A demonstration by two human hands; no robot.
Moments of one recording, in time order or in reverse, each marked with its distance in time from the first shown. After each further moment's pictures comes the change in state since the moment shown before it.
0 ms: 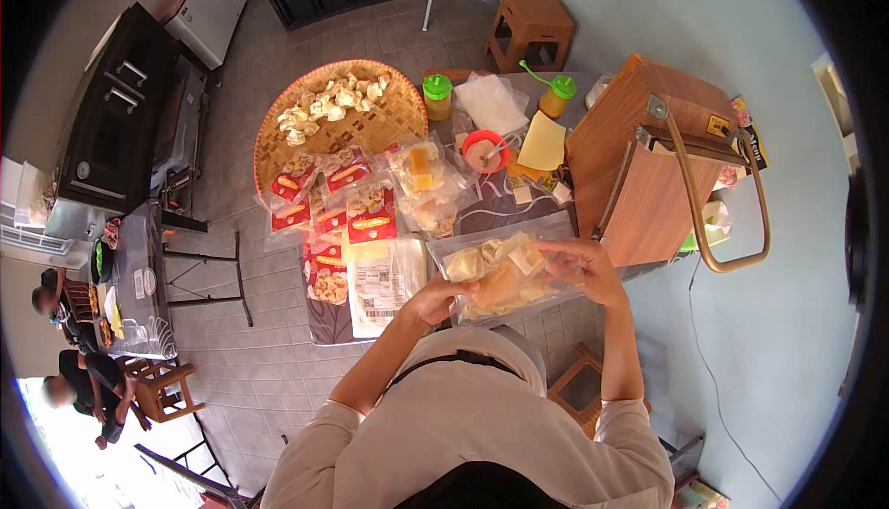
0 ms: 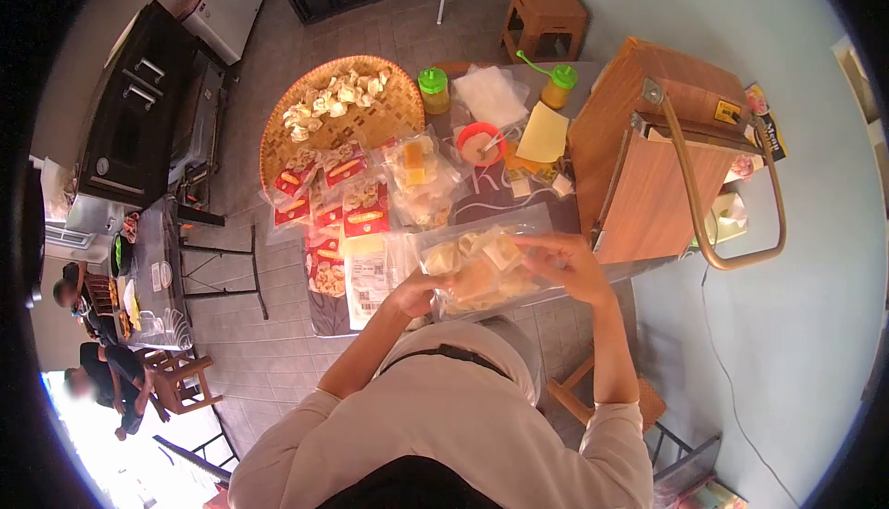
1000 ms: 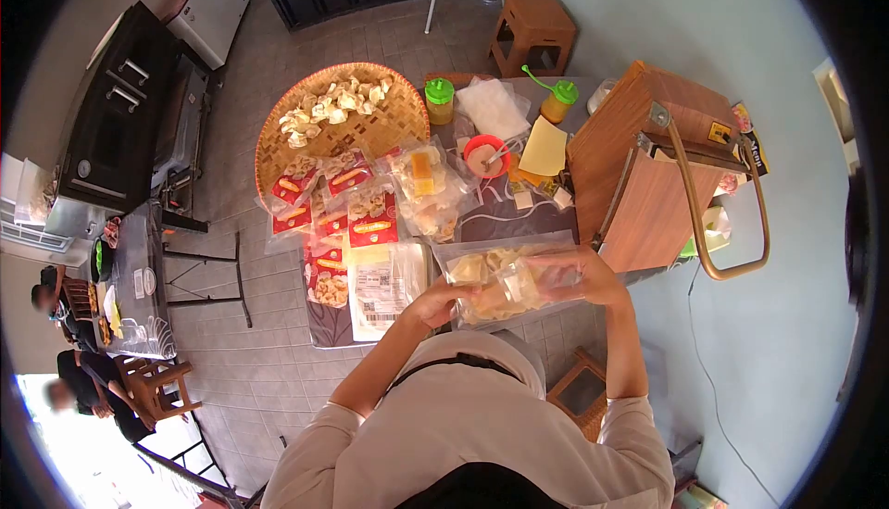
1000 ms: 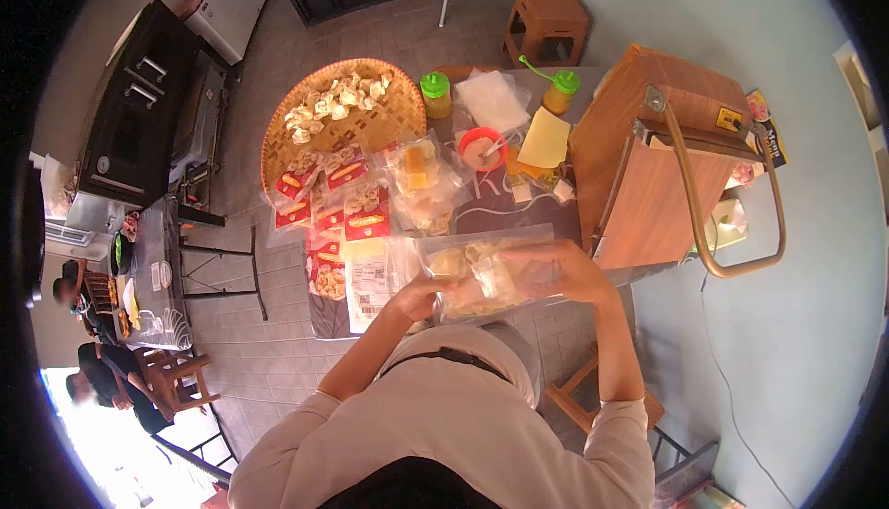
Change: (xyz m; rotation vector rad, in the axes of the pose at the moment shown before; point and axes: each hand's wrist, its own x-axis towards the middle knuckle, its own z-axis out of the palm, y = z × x) left_hand 0.001 0.001 0.002 -0.029 0.028 -0.014; right_hand 0.012 -0.008 -0.007 -0.137 -0.262 0.053
